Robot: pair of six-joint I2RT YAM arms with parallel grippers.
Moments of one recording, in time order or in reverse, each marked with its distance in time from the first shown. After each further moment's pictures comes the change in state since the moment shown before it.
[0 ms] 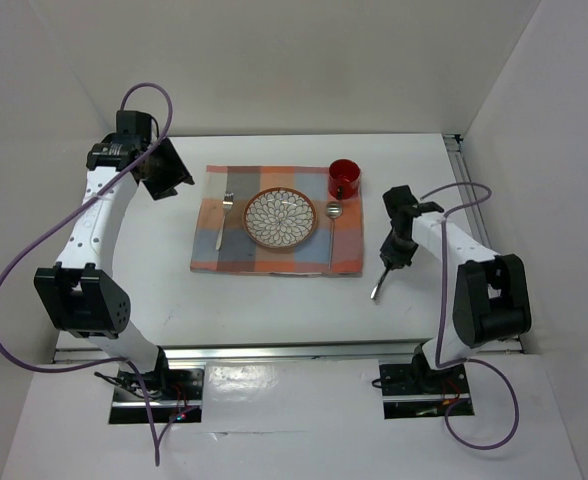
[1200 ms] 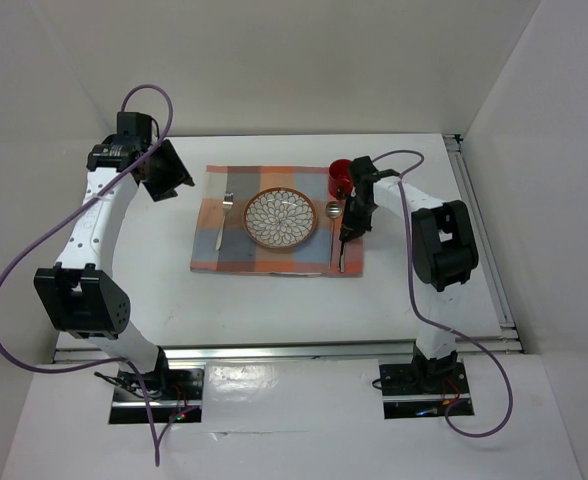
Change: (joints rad) left arm 0.000 -0.001 -0.001 0.002 0.003 0.000; right arm 0.093 0.481 0.495 0.073 -0.330 -0.302
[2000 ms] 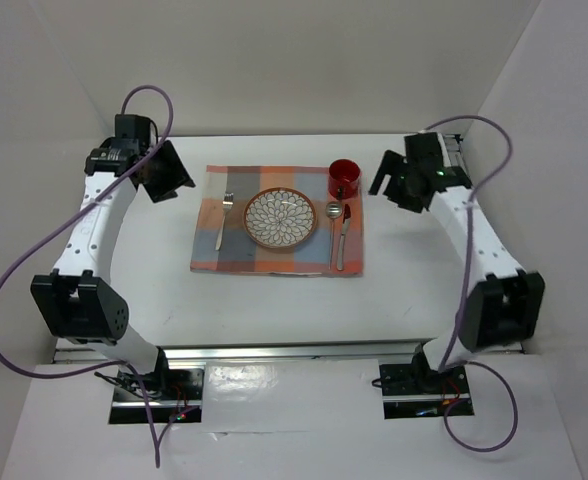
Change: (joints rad) left arm -0.003 -0.034 -0.042 0.021 0.017 0.030; right arm -0.108 -0.444 -0.044 -0.005 0.149 0.024
